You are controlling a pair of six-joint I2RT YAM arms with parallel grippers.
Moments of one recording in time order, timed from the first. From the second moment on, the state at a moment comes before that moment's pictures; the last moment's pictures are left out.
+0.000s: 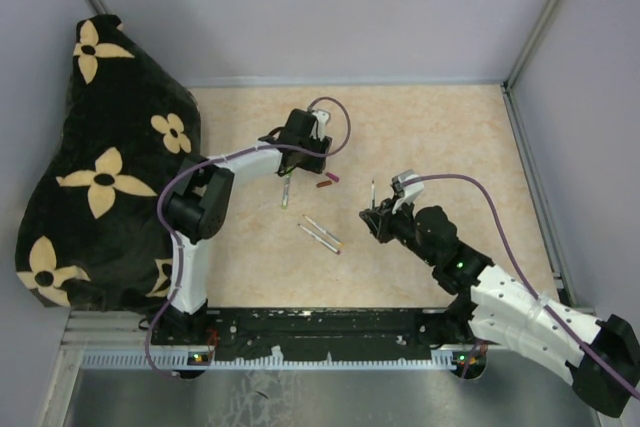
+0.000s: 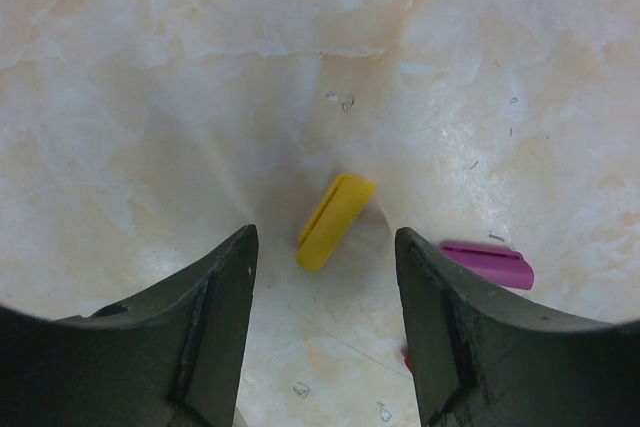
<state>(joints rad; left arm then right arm) -0.56 2.11 1.47 -0.16 -0.02 -0.08 0.78 0.72 0.37 0.14 0.09 0.31</state>
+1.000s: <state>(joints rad) -0.56 2.15 1.54 -0.20 0.00 -0.08 0.78 0.72 0.37 0.14 0.09 0.31</state>
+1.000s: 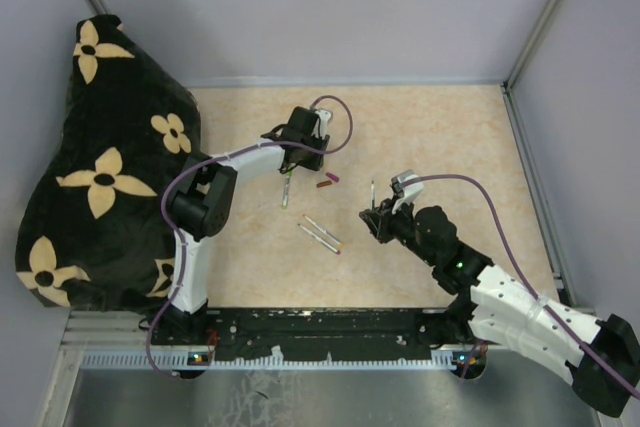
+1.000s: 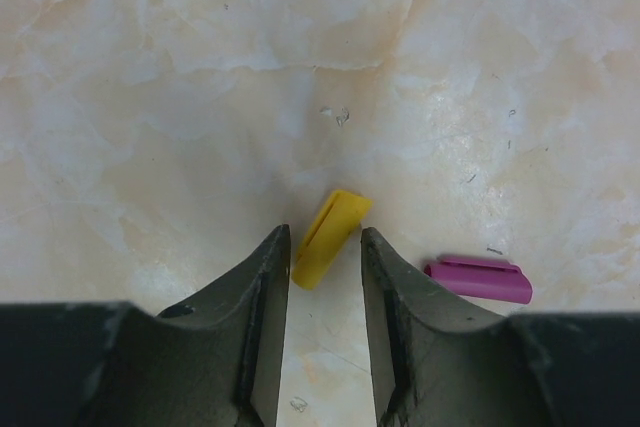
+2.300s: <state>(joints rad) -0.59 2.19 1.63 -0.33 -0.10 -0.08 0.78 0.74 0.37 0.15 0.08 0.31</state>
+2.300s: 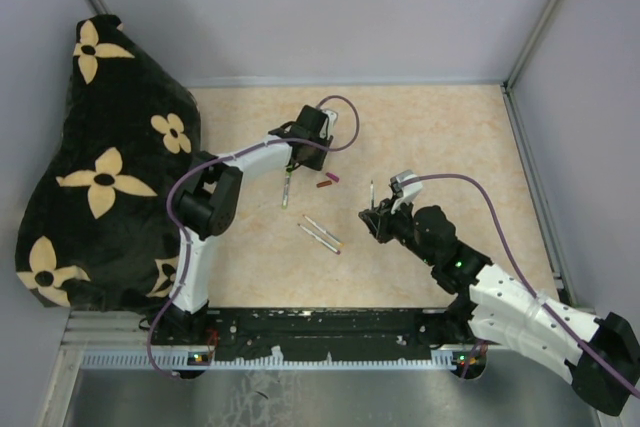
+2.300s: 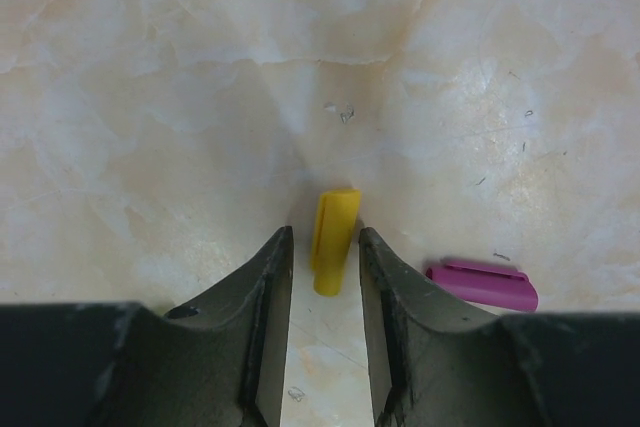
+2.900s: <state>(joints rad) -0.60 2.22 1.67 -0.34 -0.12 -0.07 0.78 0.75 0.37 0.15 0.08 0.31</state>
